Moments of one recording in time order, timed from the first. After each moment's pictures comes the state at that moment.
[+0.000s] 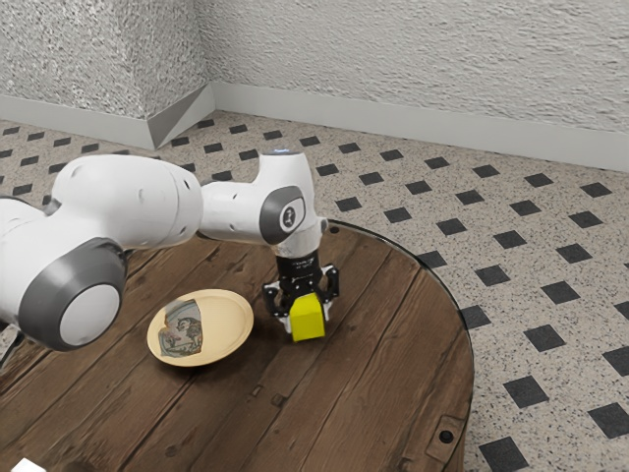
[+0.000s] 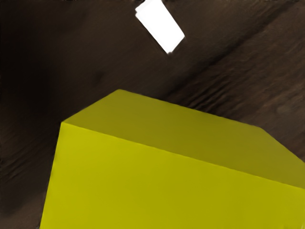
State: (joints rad) arm -0.39 0.66 0.31 -1.57 -0.36 2.02 -0.89
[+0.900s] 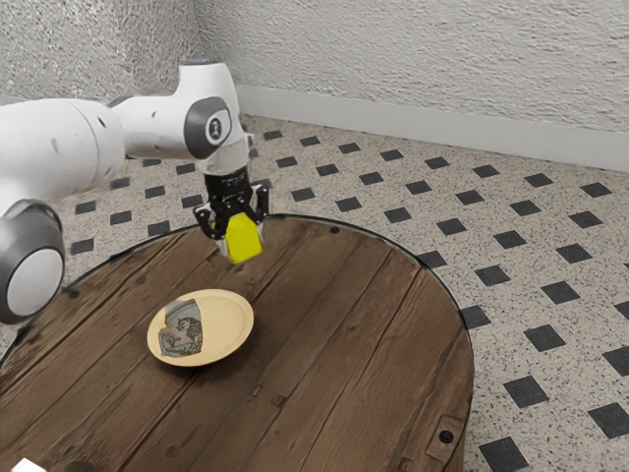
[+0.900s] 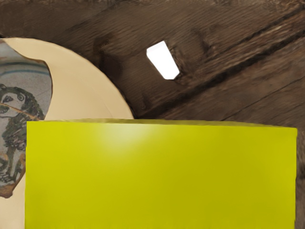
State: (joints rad) arm -0.40 0.47 0.53 -1.54 -0.30 1.86 -0.92
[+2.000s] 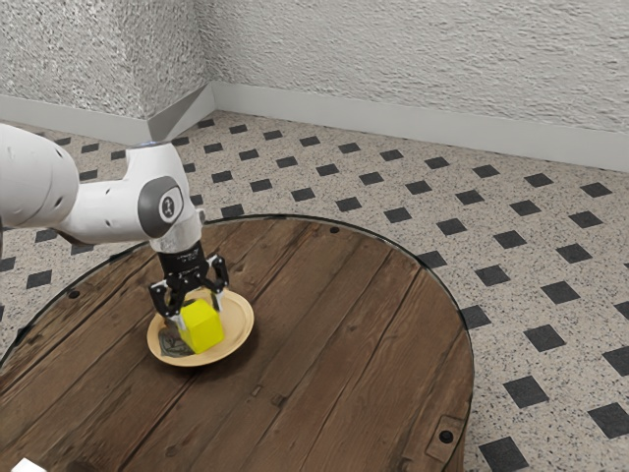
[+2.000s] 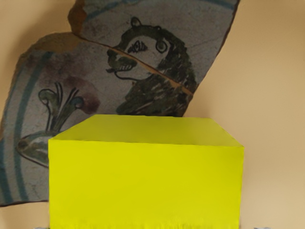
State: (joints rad) arm -0.40 0.28 0.54 -2.07 -0.33 2.13 -0.89
